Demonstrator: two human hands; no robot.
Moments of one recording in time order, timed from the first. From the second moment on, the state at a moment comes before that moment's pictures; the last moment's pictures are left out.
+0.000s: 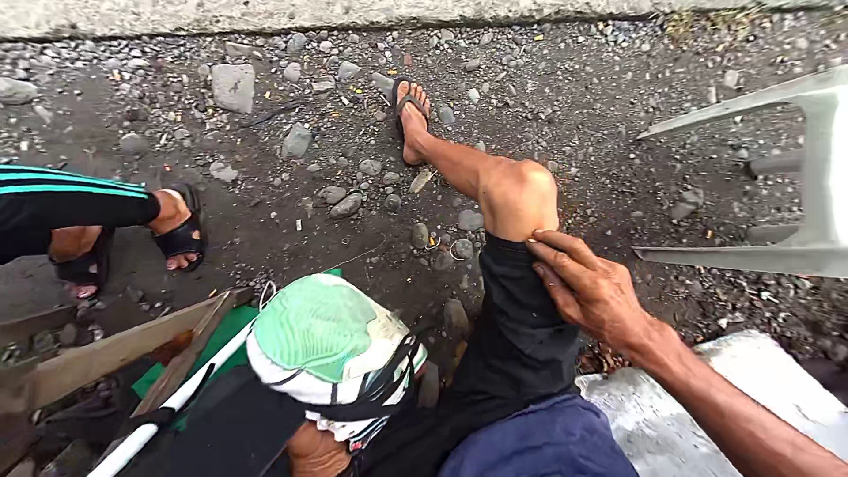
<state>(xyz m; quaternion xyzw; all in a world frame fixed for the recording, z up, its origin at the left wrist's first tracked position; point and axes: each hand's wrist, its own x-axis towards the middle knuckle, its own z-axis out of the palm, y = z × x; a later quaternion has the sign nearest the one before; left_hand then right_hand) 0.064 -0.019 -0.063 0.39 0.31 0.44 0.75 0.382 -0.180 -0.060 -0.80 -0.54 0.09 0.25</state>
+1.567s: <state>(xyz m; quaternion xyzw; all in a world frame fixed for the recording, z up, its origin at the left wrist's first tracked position) 0.049 -0.015 -0.058 0.31 0.41 0.46 0.73 0.424 -0.162 -0.047 -0.80 -0.52 0.20 0.22</state>
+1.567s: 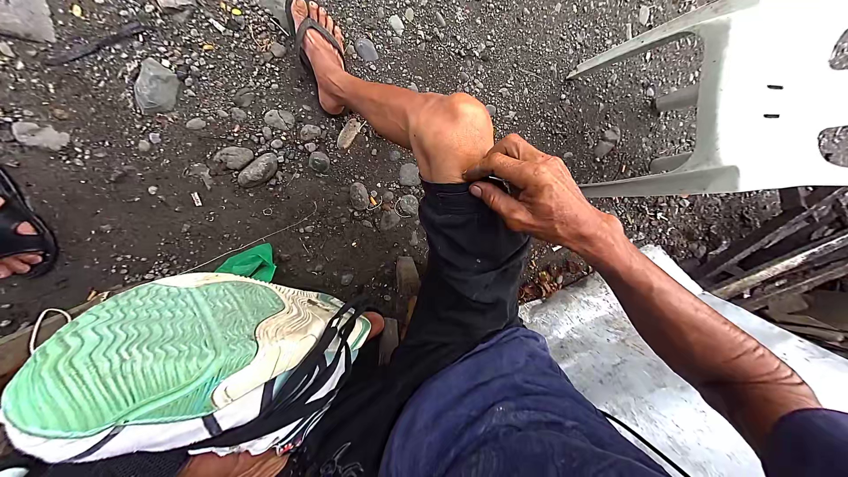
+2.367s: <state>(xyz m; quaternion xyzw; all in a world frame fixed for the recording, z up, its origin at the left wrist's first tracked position) 0.061 -0.021 -0.048 0.30 0.46 0.49 0.67 0.360 -0.228 -0.055 -0.82 -0.47 0.24 0.23</state>
